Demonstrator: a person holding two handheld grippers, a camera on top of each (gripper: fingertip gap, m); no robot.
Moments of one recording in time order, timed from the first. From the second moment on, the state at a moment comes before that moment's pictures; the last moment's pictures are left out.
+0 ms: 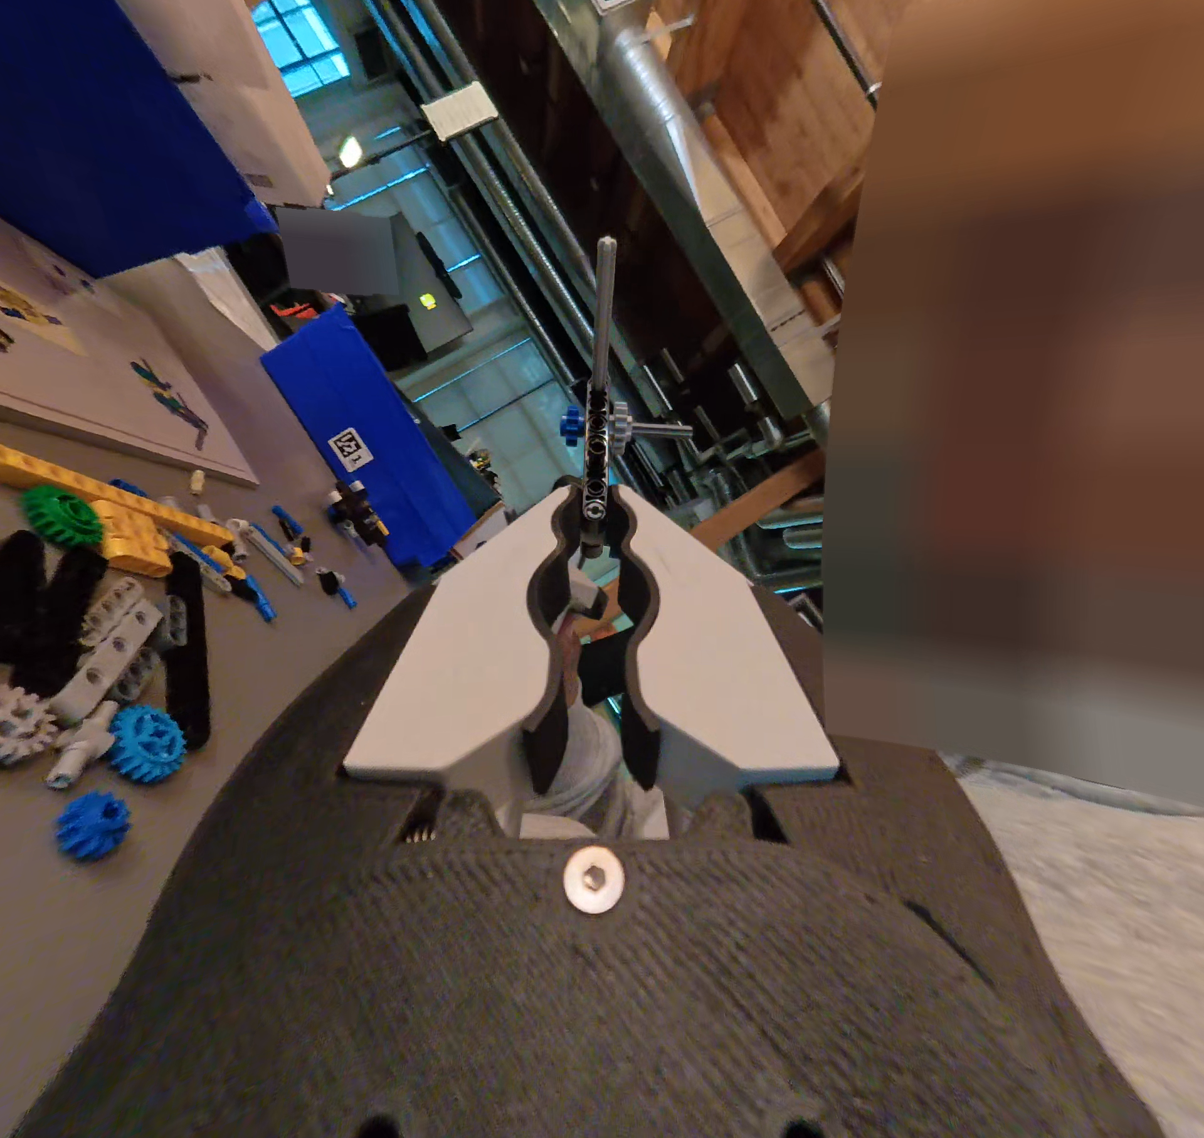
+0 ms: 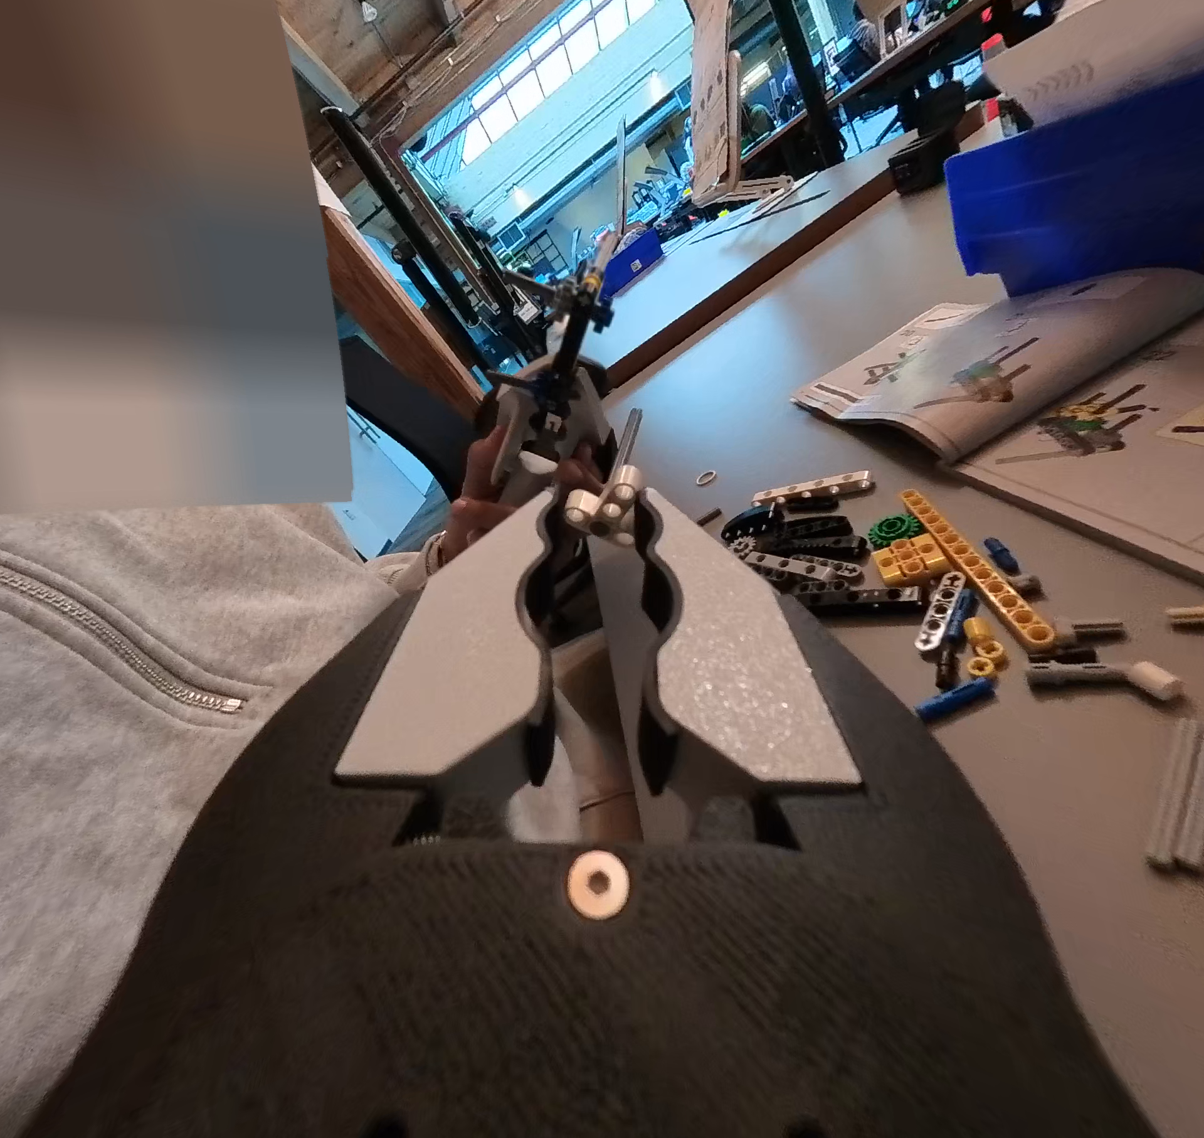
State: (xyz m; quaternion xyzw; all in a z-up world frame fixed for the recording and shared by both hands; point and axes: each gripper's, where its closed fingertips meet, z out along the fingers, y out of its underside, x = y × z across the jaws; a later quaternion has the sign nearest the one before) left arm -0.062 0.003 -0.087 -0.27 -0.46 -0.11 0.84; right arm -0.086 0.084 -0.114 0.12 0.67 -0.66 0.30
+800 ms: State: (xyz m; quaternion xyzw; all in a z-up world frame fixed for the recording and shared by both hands) left arm -0.072 0.009 -0.146 -0.64 -0.40 0.31 0.58; right arm -0.100 0.126 -0.220 0.05 0.89 -0.46 -0.01
